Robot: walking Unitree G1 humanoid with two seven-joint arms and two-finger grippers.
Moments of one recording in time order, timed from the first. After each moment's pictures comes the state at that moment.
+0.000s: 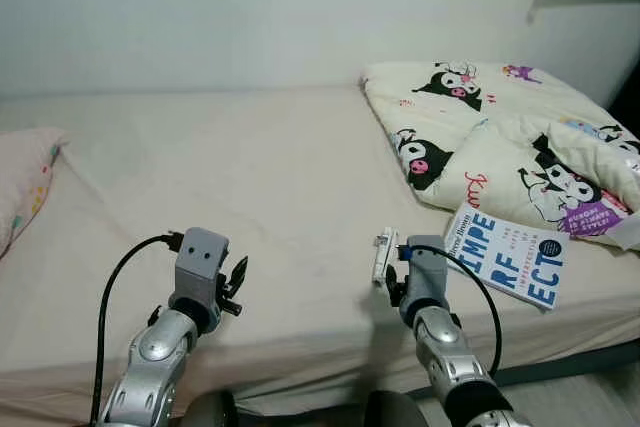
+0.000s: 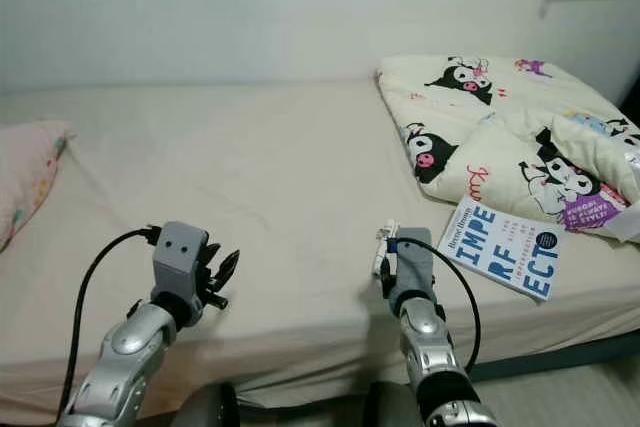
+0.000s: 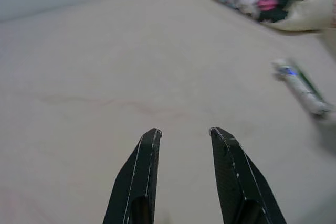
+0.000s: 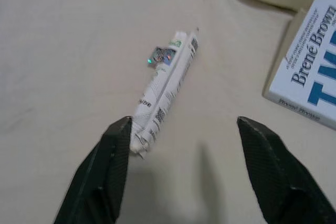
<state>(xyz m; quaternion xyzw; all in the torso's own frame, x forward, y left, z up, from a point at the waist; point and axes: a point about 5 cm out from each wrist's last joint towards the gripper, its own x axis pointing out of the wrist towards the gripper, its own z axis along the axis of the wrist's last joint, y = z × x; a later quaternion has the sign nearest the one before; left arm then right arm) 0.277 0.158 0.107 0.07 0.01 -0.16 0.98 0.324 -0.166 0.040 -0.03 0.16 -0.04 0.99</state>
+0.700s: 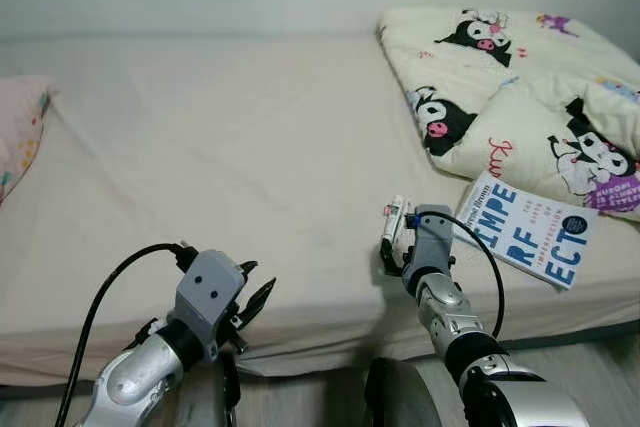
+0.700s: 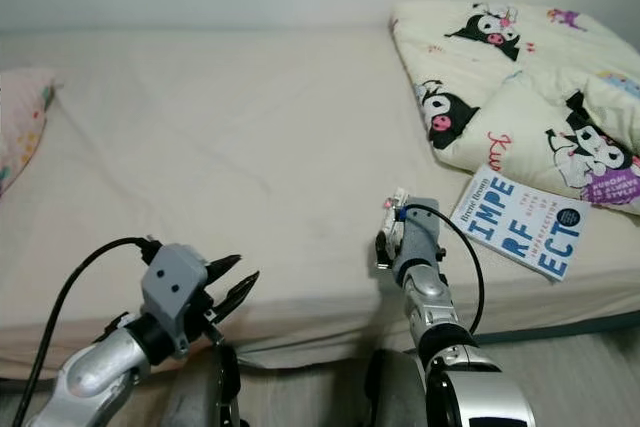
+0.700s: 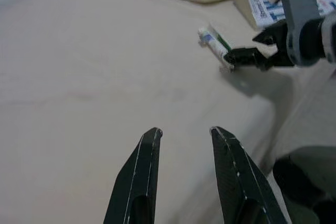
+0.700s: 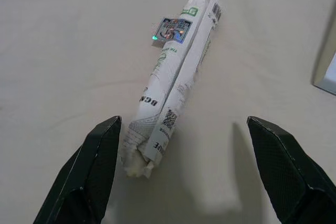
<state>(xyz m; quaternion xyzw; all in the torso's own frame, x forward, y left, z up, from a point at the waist) 0.225 0.146 0.147 0.15 -0.04 -0.28 0.95 0.356 -0.172 0.070 0.01 0.15 -0.03 0.99</state>
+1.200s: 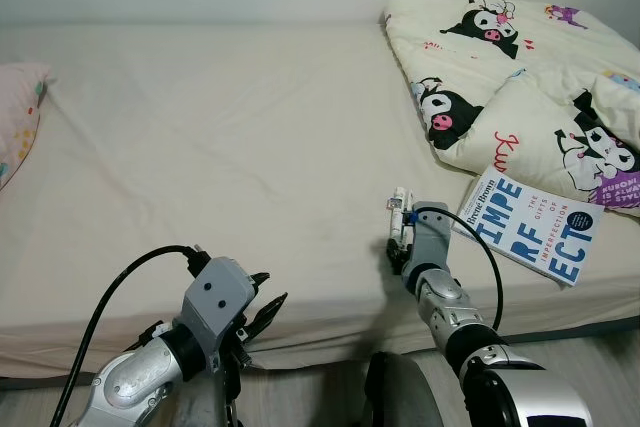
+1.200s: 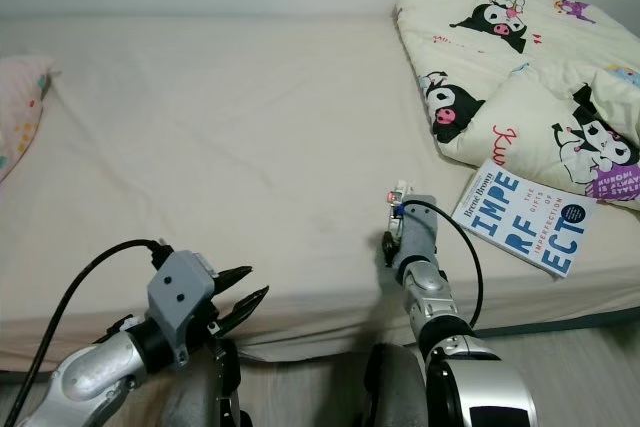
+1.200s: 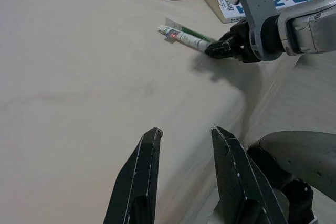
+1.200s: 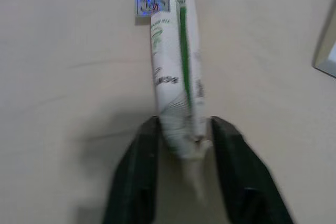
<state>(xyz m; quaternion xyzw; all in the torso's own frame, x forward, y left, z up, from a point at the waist) 0.218 0.137 0.150 0.15 -0.03 -0.33 0.93 0.356 -0.179 0.067 0.00 0.17 -0.04 0.98</state>
